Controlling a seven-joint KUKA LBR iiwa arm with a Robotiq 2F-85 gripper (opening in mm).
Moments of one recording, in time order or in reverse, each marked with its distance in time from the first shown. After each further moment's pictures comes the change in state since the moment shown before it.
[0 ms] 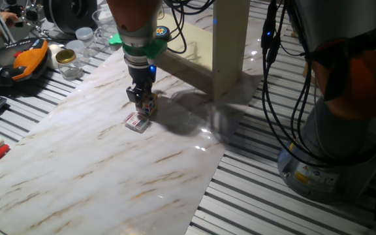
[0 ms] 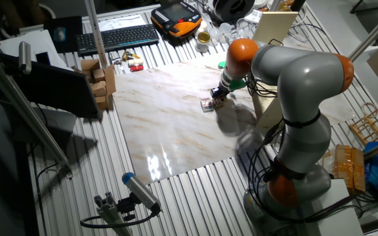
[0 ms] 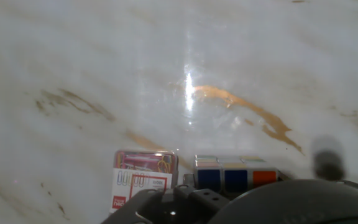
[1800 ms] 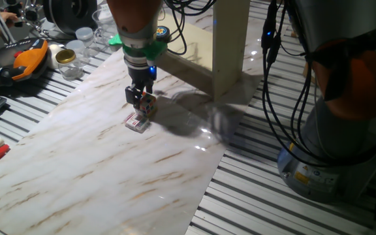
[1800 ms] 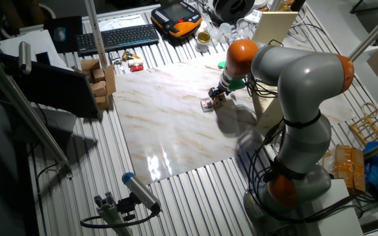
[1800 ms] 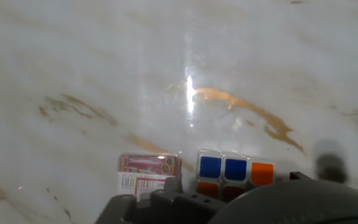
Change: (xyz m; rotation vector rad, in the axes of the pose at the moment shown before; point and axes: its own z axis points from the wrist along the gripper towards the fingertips) arm -0.003 0.002 -0.011 -0.008 -0.011 0.028
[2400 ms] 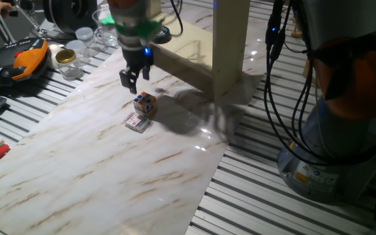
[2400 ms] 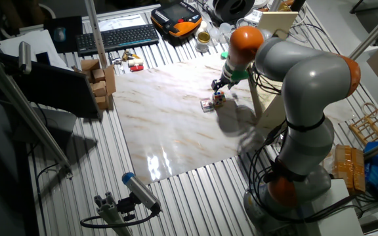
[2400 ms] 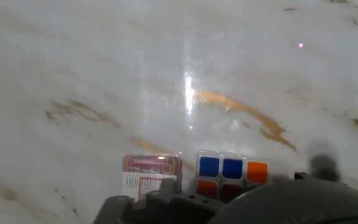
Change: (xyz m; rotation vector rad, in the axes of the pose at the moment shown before) arm -0.011 -0.008 -0.060 0.021 0.053 0.001
